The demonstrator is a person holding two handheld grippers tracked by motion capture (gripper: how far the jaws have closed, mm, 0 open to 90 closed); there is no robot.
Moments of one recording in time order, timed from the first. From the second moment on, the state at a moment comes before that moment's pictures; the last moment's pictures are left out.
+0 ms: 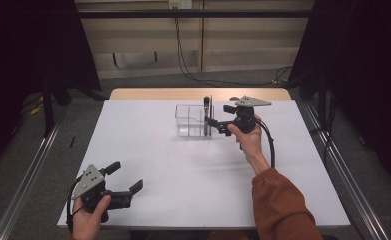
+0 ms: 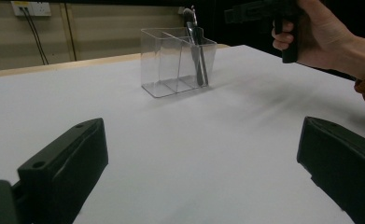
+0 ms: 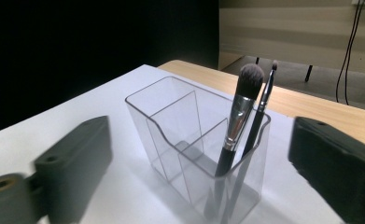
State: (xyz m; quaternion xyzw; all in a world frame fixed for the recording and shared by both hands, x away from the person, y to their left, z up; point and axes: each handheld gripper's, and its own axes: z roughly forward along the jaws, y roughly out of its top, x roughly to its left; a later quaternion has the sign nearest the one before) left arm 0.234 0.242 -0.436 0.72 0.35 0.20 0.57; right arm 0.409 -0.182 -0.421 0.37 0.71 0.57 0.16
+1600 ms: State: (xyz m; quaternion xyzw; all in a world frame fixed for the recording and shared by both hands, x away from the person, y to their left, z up) left arm 0.235 0.245 -0.435 0.72 0.35 0.20 0.57; right arm 0.327 -0.242 -0.414 0.40 0.70 0.54 0.25
